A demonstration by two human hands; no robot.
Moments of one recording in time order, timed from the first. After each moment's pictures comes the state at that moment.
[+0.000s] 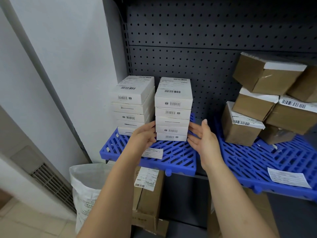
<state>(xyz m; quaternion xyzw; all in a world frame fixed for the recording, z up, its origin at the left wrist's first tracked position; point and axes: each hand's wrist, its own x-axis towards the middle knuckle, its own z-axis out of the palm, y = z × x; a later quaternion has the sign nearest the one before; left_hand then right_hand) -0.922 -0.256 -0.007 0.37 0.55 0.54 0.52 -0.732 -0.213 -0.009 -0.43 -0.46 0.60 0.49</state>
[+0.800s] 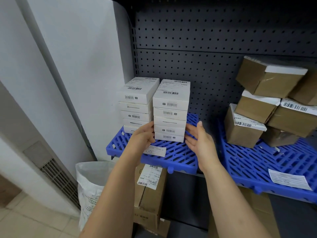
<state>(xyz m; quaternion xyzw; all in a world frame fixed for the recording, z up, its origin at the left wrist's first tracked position) -0.912 -0.287 0.015 0.35 0.58 0.56 0.47 -0.742 -0.226 -0.008 -0.42 -0.49 0.60 0.47</state>
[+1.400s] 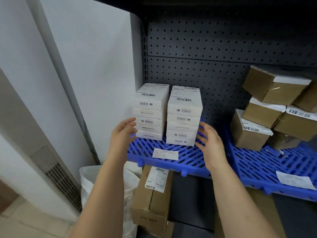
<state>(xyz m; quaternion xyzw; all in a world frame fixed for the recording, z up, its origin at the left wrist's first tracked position) -0.999 -0.308 0.022 0.29 0.60 0.66 0.36 -0.764 -0.229 0.003 -0.44 -0.44 0.57 0.53</state>
